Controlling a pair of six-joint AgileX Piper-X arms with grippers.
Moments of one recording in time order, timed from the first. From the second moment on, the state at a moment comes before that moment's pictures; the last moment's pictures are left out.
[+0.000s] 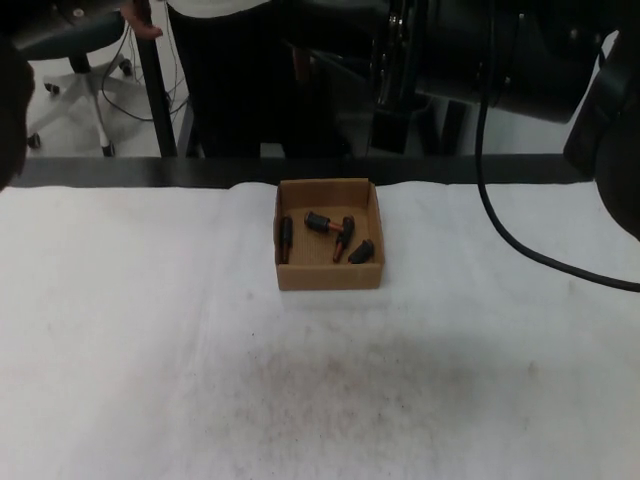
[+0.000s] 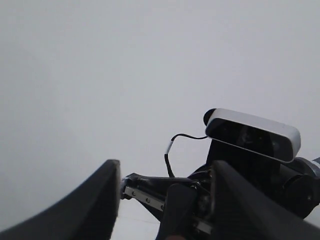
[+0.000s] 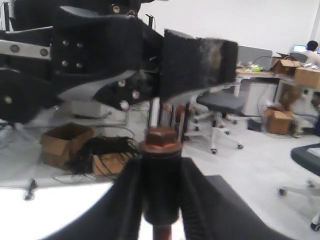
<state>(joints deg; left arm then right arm) -15.5 71.6 -54.7 -36.6 59.9 -26.7 32.6 76.7 -58.3 -18.2 -40.4 -2.6</state>
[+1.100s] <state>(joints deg) -6.9 68.9 -54.7 -29.3 50.0 -26.7 24.5 95.9 -76.0 15.7 -13.7 1.7</state>
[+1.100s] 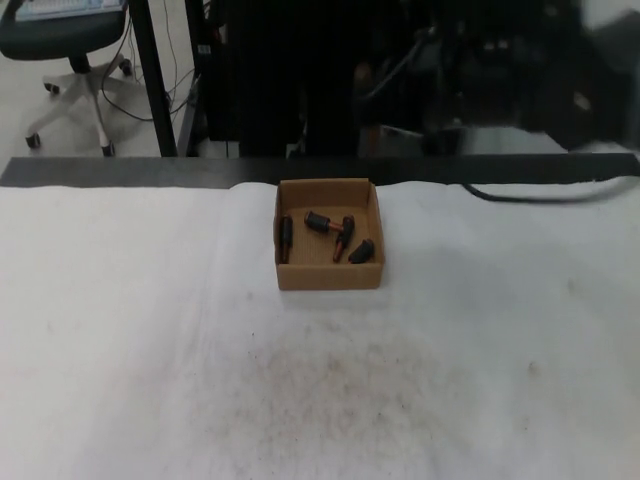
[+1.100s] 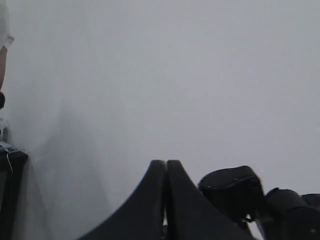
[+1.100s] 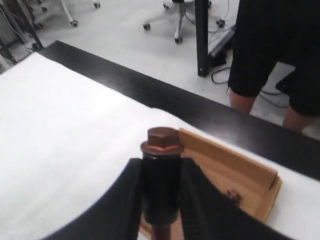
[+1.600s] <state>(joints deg) -6.9 68.2 -53.2 -27.0 50.5 -26.7 24.6 123.3 -106.6 35.8 -12.2 3.1</state>
